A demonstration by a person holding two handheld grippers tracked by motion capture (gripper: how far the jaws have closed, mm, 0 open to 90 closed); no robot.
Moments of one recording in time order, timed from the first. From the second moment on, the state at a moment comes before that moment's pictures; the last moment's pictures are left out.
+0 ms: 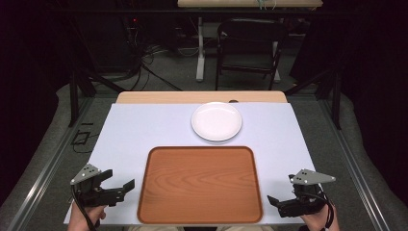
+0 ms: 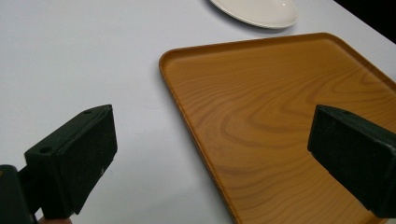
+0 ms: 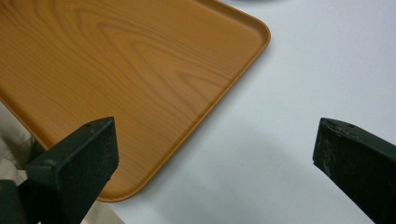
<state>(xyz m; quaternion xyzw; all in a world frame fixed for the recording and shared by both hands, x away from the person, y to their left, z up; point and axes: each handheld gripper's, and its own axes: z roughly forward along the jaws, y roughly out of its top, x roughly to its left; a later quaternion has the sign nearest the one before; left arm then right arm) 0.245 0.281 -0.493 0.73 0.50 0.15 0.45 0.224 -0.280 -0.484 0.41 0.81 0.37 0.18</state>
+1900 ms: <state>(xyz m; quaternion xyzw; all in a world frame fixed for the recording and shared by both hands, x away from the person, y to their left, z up) 0.263 0.196 -0.483 0.67 0.54 0.17 0.47 0.227 -0.281 -0.481 0.38 0.81 0.42 0.18</state>
